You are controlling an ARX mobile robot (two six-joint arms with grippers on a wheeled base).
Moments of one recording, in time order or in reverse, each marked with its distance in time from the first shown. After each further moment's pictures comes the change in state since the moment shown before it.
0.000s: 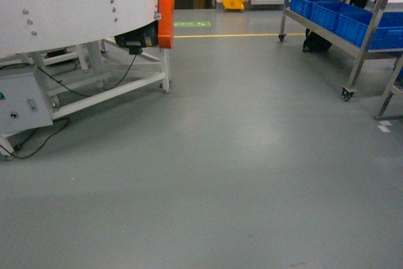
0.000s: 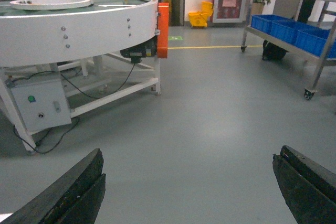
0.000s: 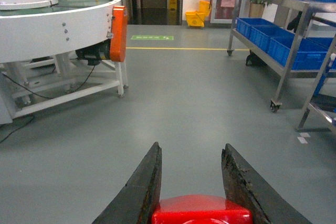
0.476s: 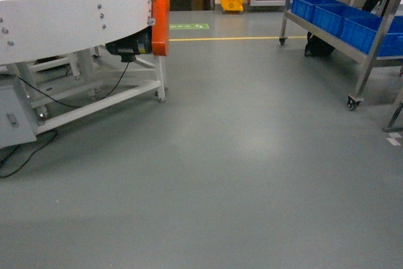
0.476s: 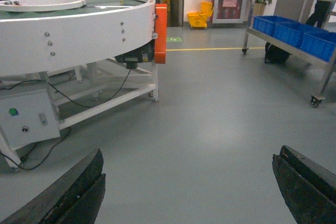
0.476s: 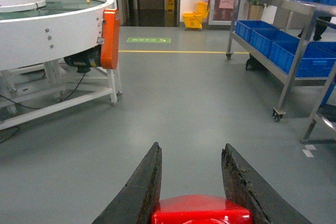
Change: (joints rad) left arm 0.001 0.000 0.000 -0.004 -0.002 0.000; right arm 0.000 0.000 0.001 -0.005 0.000 0.000
